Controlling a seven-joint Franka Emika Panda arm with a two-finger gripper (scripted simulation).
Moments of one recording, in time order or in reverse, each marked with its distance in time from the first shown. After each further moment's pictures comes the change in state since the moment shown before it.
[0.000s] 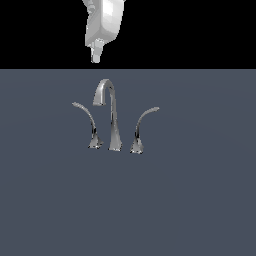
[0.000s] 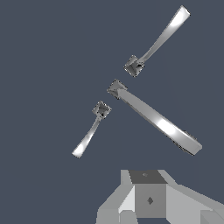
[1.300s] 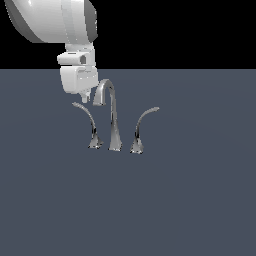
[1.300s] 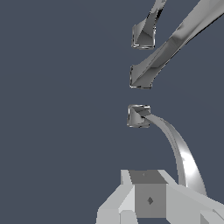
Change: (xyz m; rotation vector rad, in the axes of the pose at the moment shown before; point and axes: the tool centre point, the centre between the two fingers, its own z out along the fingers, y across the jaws) arm 0.006 -0.104 0.130 0.068 0.204 0.584
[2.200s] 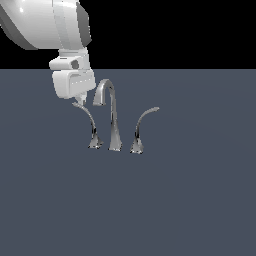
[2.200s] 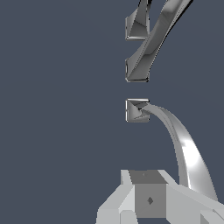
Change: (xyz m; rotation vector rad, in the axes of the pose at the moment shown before) arm -0.014 0.007 0.012 0.024 0.023 0.053
